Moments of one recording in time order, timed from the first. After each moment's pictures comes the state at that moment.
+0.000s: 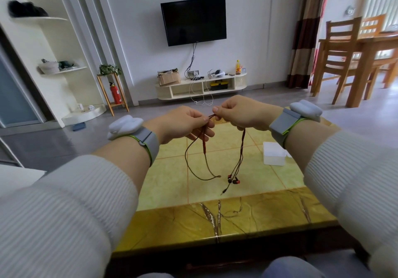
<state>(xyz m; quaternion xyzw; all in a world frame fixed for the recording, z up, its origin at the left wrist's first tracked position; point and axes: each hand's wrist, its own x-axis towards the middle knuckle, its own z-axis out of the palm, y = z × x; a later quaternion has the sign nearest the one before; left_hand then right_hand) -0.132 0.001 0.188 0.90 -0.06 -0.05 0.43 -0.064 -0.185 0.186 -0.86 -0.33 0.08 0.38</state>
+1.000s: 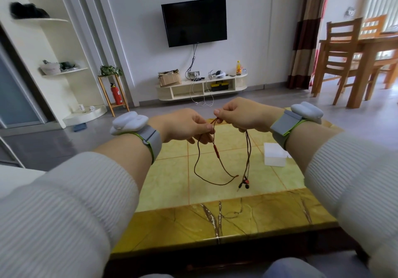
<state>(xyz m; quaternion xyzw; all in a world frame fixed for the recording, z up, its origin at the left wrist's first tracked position) -0.125 0.002 0.193 0.94 -0.07 -0.10 0.33 -0.064 -0.185 0.185 -0.86 -0.32 0.08 0.37</state>
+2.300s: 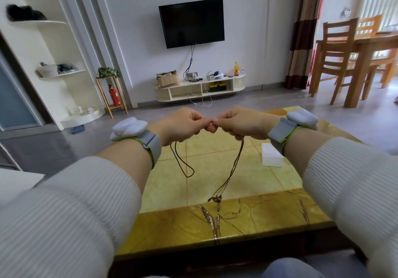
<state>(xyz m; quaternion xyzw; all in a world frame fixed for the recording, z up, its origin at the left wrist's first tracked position) -0.126 -0.003 0.187 0.92 -0.05 0.00 0.38 -0.065 -0.188 0.170 -0.82 -0.32 0.17 0.44</state>
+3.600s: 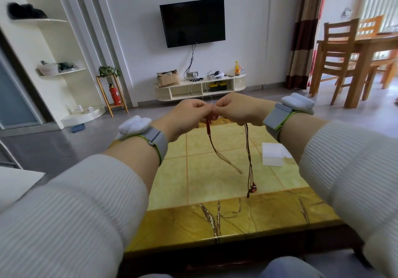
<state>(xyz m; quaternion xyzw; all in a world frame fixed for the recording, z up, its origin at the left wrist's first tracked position) -0.120 -0.012 0.189 0.87 -0.06 0.06 0.48 -0.057 -0.180 0.197 -0.87 -0.35 0.07 0.35</state>
